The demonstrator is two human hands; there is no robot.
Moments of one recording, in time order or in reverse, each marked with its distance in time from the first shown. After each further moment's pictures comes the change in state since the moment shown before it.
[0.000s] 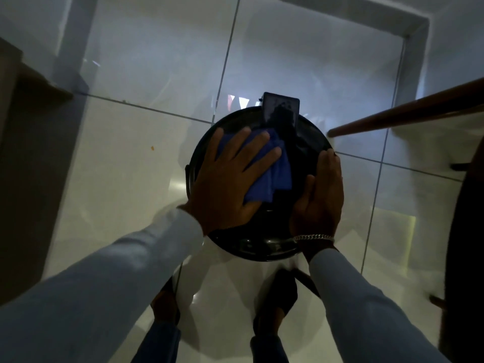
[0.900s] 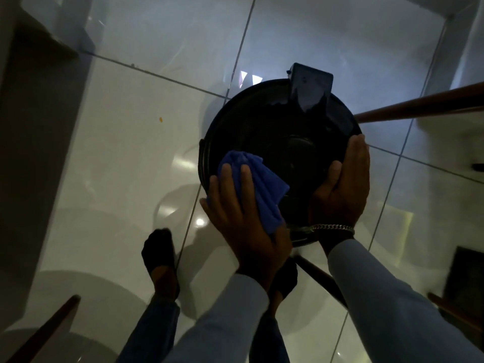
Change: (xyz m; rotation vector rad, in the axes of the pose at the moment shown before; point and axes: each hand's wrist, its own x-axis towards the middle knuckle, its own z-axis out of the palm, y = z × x) left_hand -0.052 0.101 0.055 -0.313 0.469 -0.919; right_hand 0.000 0.002 0.006 -0.055 0.035 -0.020
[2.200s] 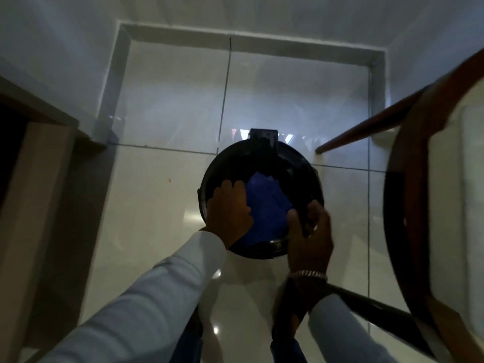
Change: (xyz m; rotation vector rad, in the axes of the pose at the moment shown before) left_hand 0.086 0.045 -0.068 0.334 -0.663 0.287; right_hand -0.054 -0.056 -0.083 0.515 0.002 0.552
